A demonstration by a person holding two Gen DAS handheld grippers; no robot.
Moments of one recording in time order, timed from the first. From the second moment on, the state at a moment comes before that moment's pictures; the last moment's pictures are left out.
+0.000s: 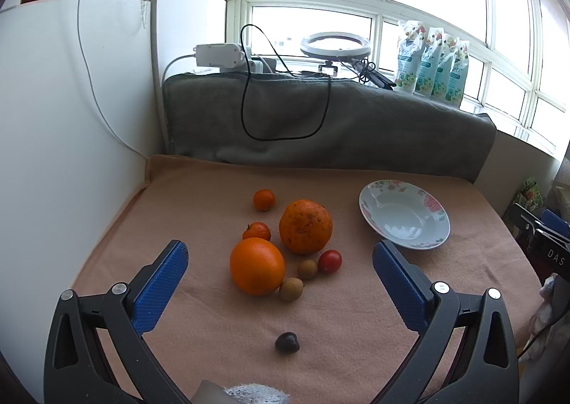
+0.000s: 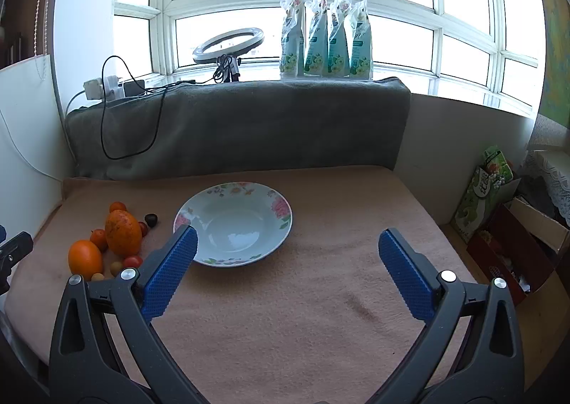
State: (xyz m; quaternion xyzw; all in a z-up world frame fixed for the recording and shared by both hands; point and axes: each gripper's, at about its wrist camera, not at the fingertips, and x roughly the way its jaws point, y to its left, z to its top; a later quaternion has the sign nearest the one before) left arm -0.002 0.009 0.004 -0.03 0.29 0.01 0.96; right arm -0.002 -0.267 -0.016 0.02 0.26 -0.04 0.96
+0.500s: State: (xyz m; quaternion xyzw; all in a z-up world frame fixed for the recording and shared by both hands) left arm -0.003 0.008 0.005 -0.03 0.29 0.01 0.96; right arm -0.001 -0.265 -0.018 0.02 0.26 -0.04 0.96
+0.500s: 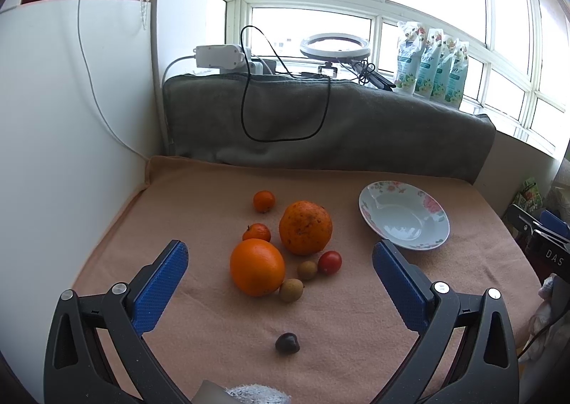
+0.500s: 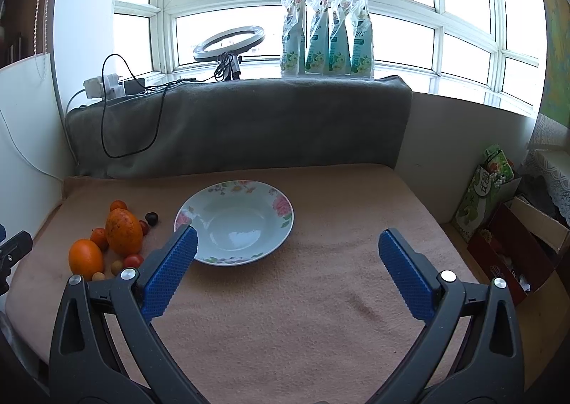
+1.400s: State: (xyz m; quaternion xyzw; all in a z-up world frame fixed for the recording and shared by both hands) left arm -0.005 0.007 0.004 -0.03 0.28 0.01 0.96; right arm -0.001 -0.264 -0.017 0.02 0.26 -0.04 0.96
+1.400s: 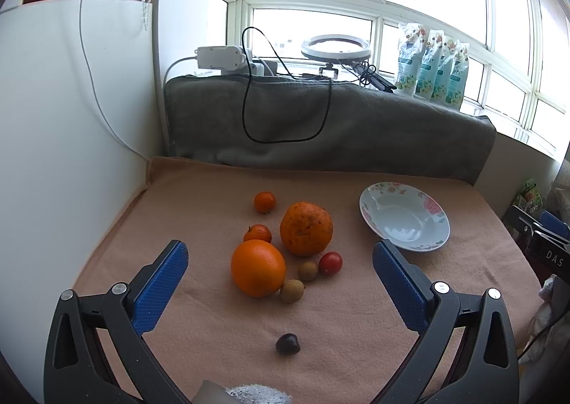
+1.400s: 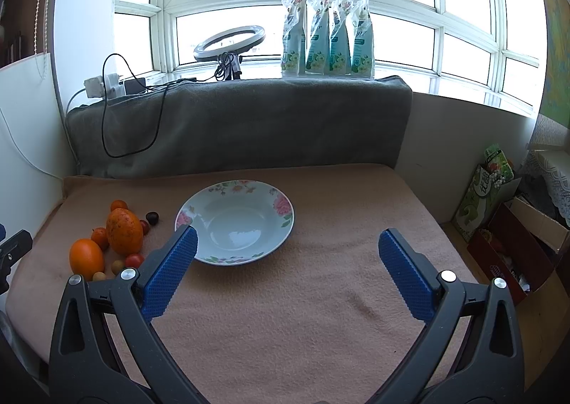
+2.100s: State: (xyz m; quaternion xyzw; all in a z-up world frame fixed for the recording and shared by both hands) left arm -0.004 0.012 0.002 -0.03 0.29 0.01 0.96; right arm -0.002 -0.259 -0.020 0.02 0.27 -0.03 0.96
